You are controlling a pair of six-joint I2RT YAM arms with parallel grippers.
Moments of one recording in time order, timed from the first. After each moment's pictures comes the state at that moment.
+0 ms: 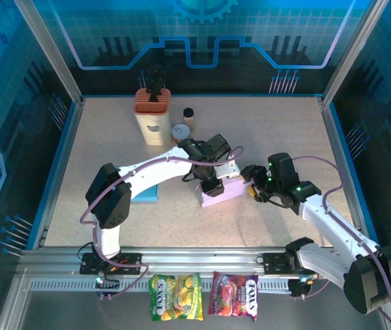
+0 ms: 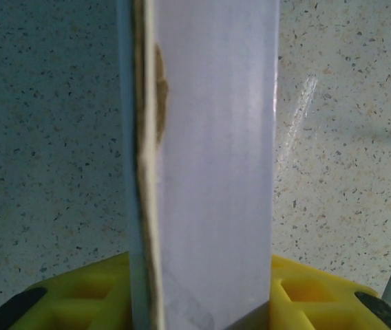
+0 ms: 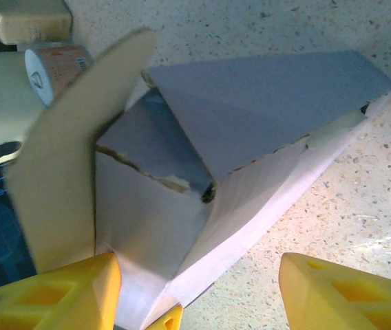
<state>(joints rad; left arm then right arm) -0.84 1.89 1.57 -0.95 0.20 0.30 0.36 1.00 0.62 -0.44 -0.29 1.32</state>
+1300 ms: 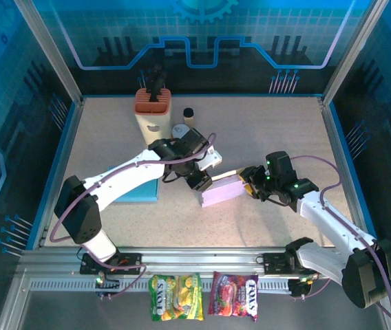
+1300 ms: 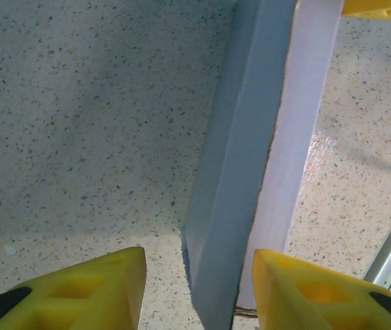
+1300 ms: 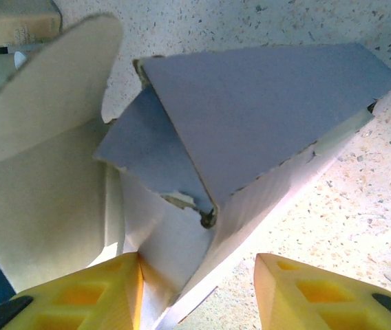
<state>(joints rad) -0.75 1.64 1.39 -0.87 0.20 0.11 0.36 1.04 0.64 -0.44 -0.30 1.34</state>
